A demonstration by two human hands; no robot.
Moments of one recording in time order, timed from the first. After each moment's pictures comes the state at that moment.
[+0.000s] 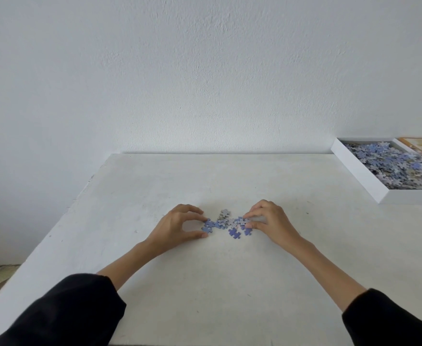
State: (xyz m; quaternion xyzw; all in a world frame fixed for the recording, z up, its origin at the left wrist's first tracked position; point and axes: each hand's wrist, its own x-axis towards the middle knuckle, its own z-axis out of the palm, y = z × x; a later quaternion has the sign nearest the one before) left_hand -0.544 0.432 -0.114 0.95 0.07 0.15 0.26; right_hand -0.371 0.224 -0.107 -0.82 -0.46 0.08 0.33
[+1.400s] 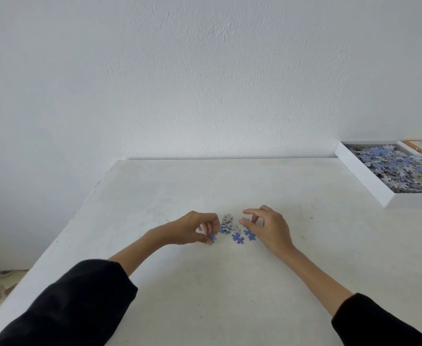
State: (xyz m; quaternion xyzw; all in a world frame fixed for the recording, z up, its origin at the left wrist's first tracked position) left_hand -0.522 0.427 -0.081 0.93 -0.01 -0.07 0.37; right_hand -0.386 0.235 -0.120 -0.82 -0.38 -0.01 0.42
